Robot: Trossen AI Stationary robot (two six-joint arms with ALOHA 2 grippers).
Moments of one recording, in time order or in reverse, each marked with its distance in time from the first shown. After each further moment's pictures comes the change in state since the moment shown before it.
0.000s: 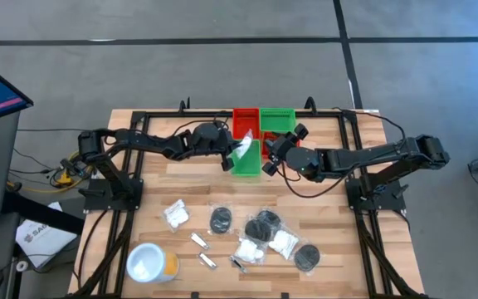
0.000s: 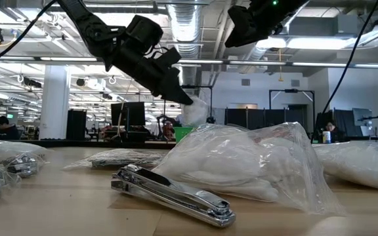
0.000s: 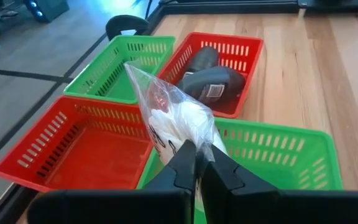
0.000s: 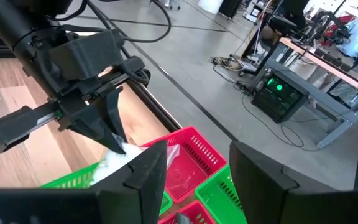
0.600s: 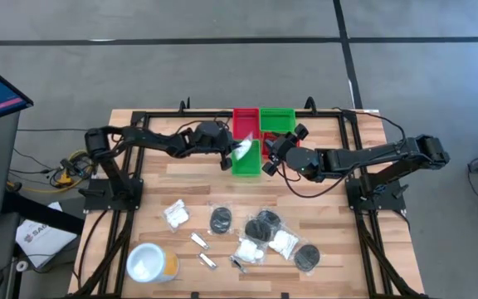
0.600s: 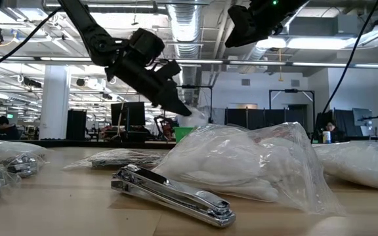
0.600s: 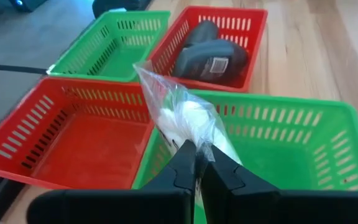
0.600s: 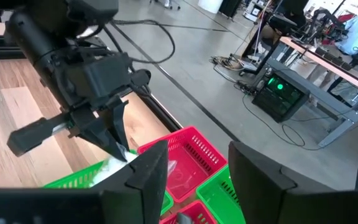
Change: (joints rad) left arm 0.047 0.072 0.000 0.016 0.089 0.044; right arm 0.001 0.000 0.000 0.000 0.000 0.007
